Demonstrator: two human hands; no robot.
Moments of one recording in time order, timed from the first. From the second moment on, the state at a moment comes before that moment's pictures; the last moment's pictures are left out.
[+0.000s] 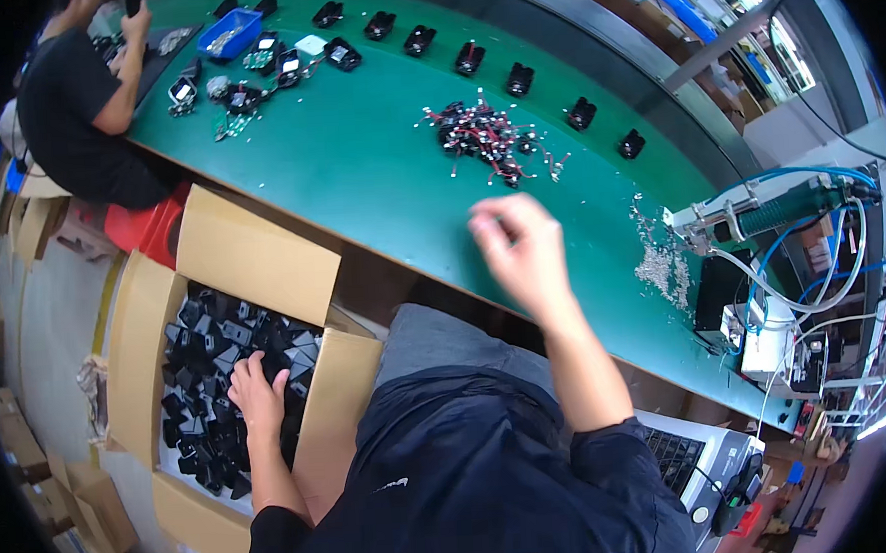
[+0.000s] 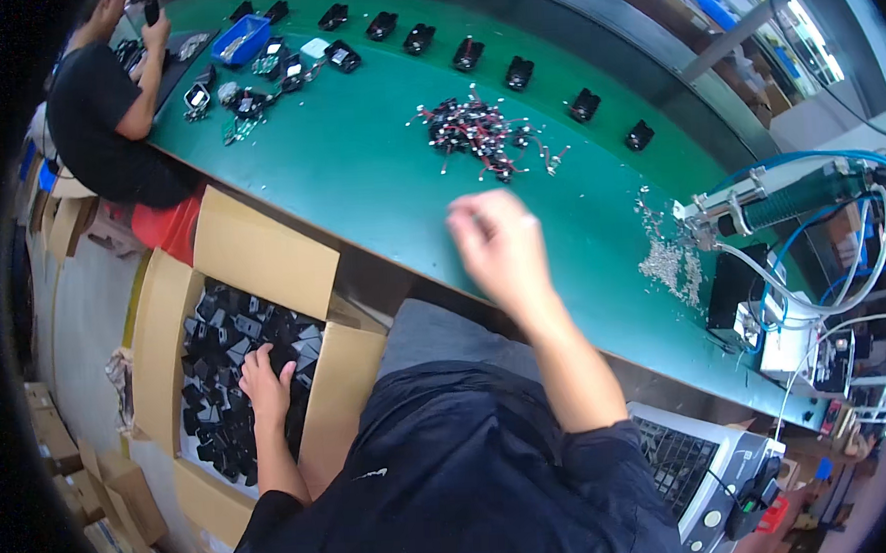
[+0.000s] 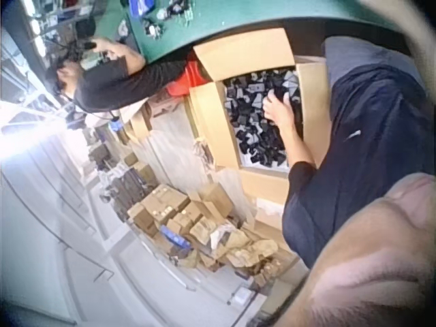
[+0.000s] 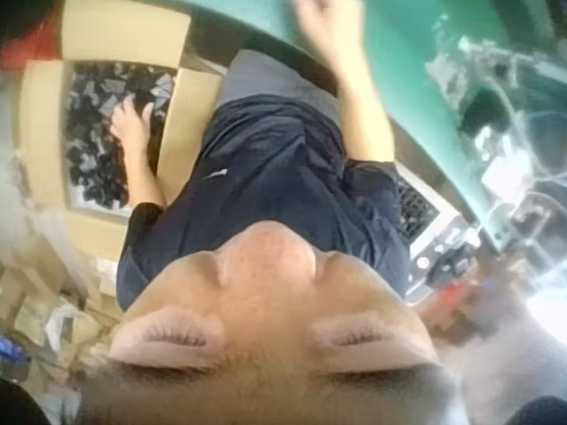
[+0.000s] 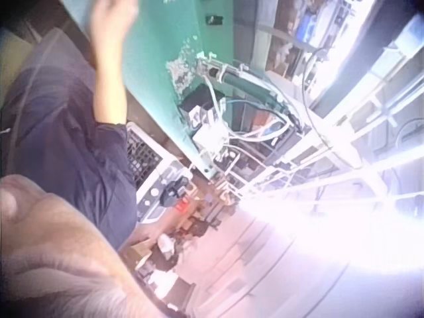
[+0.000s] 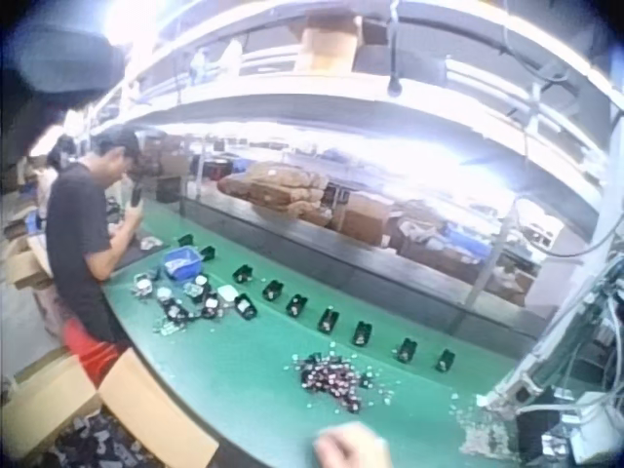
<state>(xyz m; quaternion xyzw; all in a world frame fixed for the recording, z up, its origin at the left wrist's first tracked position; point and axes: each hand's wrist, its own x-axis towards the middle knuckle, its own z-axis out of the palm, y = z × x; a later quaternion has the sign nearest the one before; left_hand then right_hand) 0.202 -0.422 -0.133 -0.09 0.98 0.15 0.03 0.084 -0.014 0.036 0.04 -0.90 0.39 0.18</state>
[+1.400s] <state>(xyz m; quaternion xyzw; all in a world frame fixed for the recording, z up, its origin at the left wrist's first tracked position) -0.001 0.005 0.008 0.67 0.66 0.32 0.02 0.252 0.115 0.008 -0.24 -0.91 0.25 0.24</state>
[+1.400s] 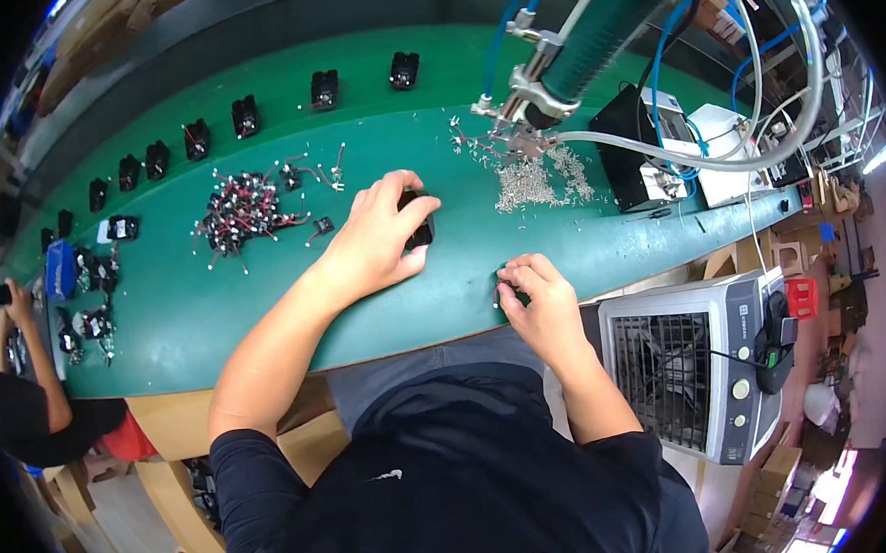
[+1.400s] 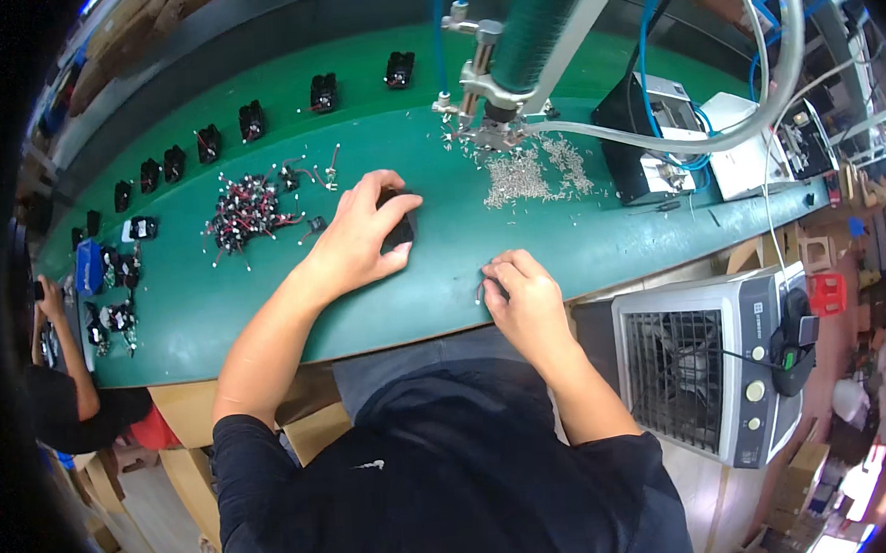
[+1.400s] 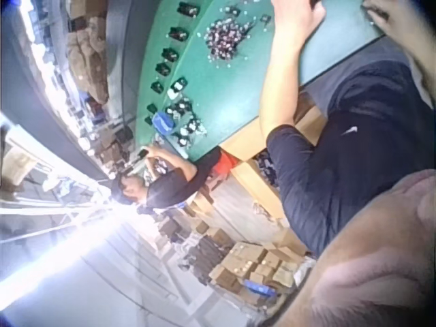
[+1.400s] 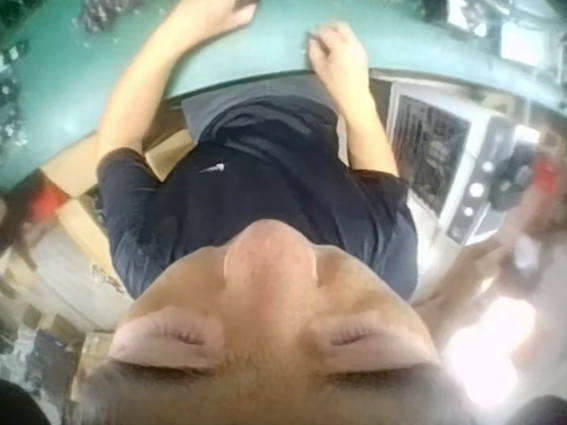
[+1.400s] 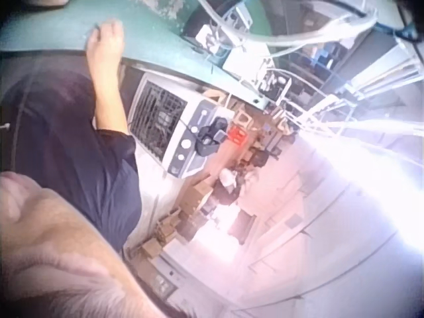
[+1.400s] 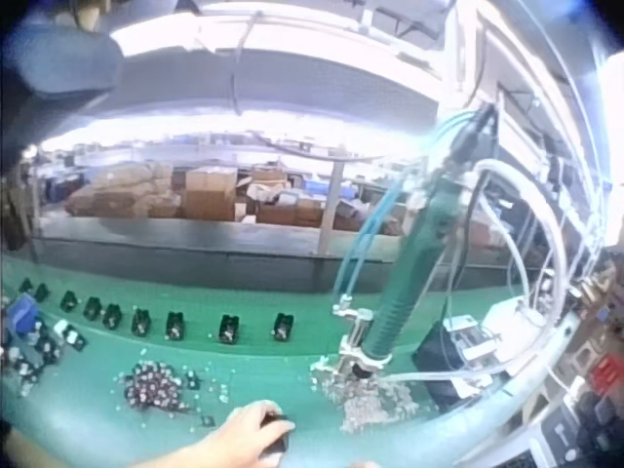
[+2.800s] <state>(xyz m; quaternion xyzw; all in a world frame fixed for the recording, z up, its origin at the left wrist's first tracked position) 0.028 0.012 -0.022 0.67 0.62 0.40 0.05 0.184 0.116 0.017 -0.20 -0.94 0.20 0.19</state>
